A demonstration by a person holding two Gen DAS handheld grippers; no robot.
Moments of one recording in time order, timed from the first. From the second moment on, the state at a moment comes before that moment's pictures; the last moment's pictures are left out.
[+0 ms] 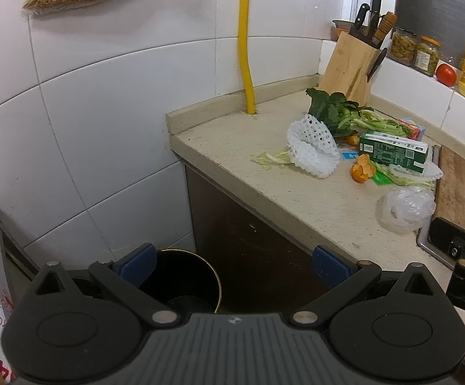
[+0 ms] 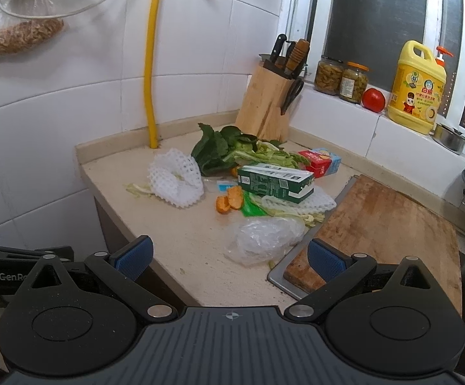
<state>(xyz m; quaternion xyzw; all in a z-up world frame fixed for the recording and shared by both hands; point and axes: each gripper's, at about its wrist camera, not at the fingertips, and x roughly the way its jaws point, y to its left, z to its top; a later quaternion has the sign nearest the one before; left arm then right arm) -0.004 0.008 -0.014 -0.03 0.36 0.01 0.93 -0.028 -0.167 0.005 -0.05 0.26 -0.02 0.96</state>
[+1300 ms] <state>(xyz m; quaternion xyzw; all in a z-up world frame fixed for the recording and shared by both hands) 0.029 -0.013 -0.020 -0.03 0.38 -0.01 0.93 0.007 -0.184 -0.008 -0.05 0.30 -0.01 0.95</state>
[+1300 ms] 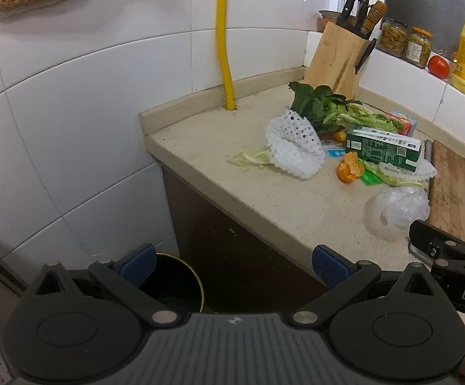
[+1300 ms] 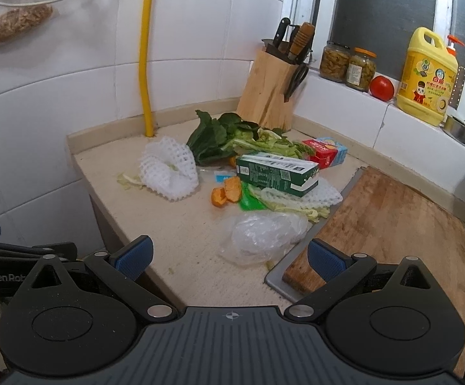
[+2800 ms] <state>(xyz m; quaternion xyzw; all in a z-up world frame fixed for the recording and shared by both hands) 0.222 -0.069 -0.044 0.04 0.35 -0.03 0.94 0.136 -0.259 -0.057 -0.01 0.41 0.04 0.91</state>
